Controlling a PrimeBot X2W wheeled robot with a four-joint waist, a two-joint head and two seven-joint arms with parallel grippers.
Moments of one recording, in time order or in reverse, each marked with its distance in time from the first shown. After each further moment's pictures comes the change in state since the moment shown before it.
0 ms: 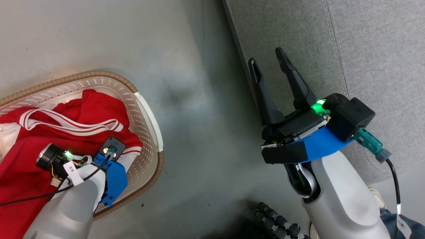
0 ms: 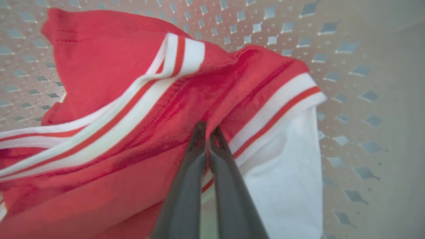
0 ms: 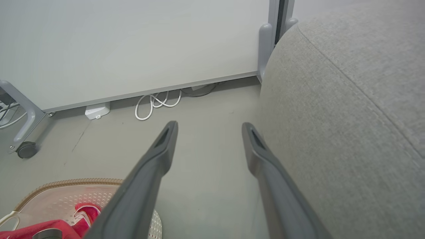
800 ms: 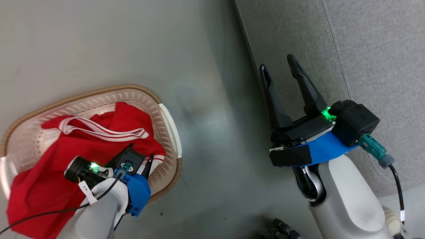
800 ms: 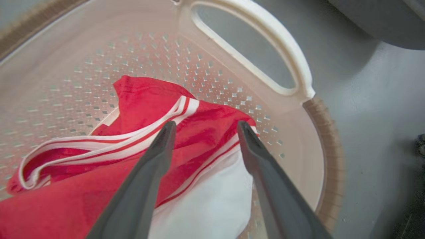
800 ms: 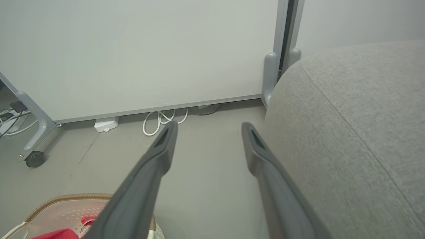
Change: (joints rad) left arm 0.161 -0.051 0.078 -0.229 -0.061 -0.038 -0.079; right arm 0.045 0.000 -0.059 -0.007 -0.081 0.000 0.015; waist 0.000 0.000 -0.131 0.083
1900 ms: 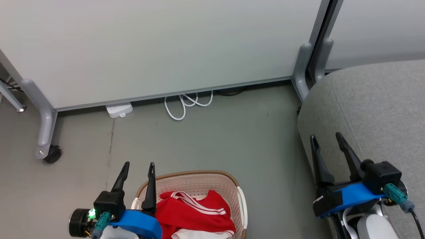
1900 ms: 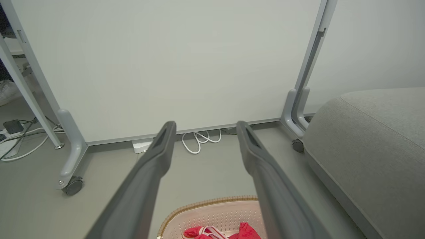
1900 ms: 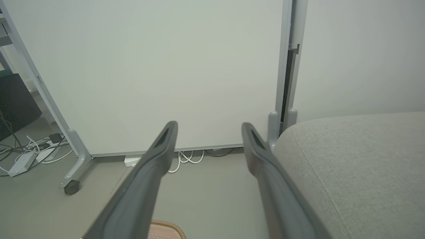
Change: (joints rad) left arm 0.460 -0.101 0.248 -0.603 -0.205 0.161 -0.095; right arm 0.365 0.002 -0.275 -0.029 -0.138 0.000 0.152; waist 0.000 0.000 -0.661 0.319
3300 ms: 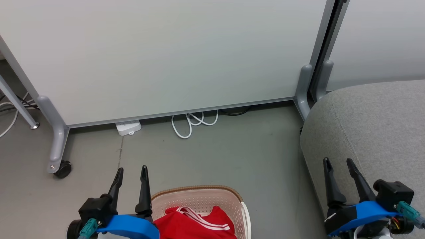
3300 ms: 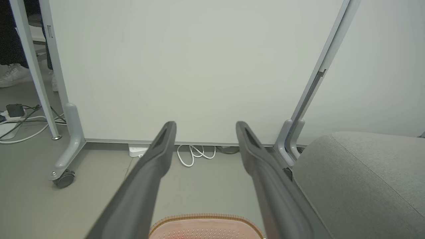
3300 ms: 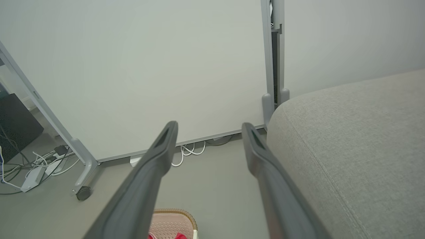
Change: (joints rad) left arm 0.044 -0.024 0.046 -0.055 -0.123 -0.016 0.022; right arm 0.076 0.002 -0.054 0.032 0.119 -0.001 0.032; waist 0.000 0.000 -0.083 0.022
